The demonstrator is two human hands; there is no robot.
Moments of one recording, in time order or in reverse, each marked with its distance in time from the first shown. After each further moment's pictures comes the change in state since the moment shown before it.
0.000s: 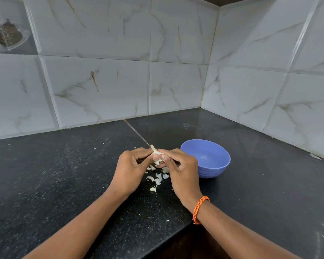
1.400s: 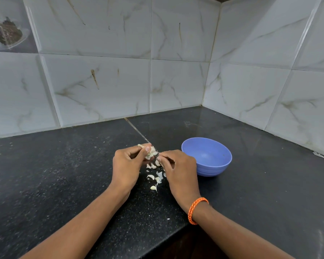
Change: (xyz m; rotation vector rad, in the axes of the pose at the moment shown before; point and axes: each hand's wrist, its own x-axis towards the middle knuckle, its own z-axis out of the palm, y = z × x) left_hand 0.003 -0.009 0.006 -0.226 0.255 -0.262; right_hand -0.001 -0.004 0.006 -0.448 0.003 -0.099
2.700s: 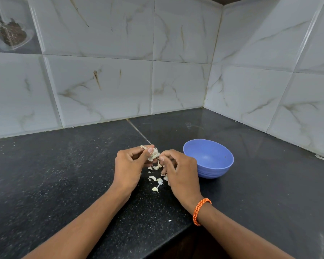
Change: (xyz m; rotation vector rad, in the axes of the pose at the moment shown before) left_hand 0.000 0.004 0.000 -0.003 -0.021 0.016; right_hand 0.002 0.004 0.001 0.130 -0.060 0.068
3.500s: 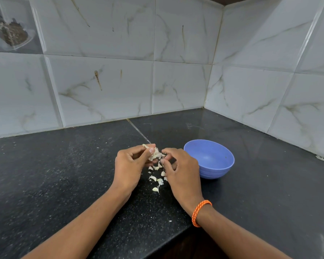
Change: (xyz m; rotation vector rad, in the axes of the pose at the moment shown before) left_hand -0.001 0.001 0.000 -0.039 -0.004 -0.009; right_hand -0.001 0.003 0.000 -0.167 0.041 -0.044
